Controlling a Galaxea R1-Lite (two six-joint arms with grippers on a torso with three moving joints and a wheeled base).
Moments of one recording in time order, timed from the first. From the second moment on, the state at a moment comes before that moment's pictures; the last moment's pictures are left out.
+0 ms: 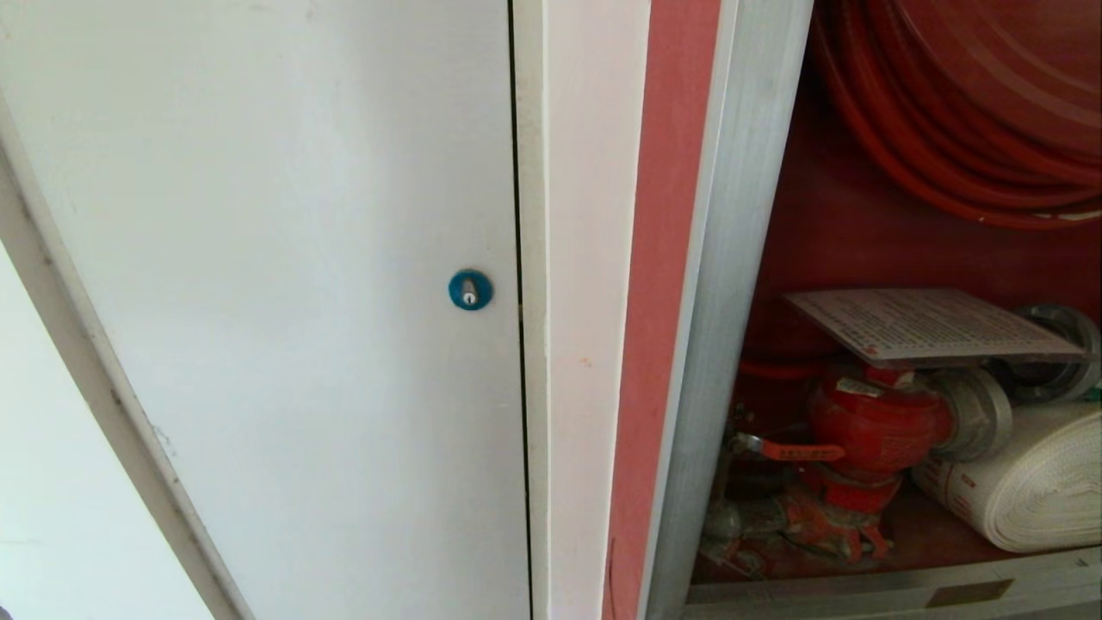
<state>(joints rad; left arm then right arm) -0.02 0.00 0.00 -0.05 -0.03 0.03 0.00 0.00 0.00 0.01 0.01 0.01</state>
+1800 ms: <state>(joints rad) -0.02 0.00 0.00 -0.05 -0.03 0.03 0.00 0.13 -0.15 0.01 -0.10 0.07</state>
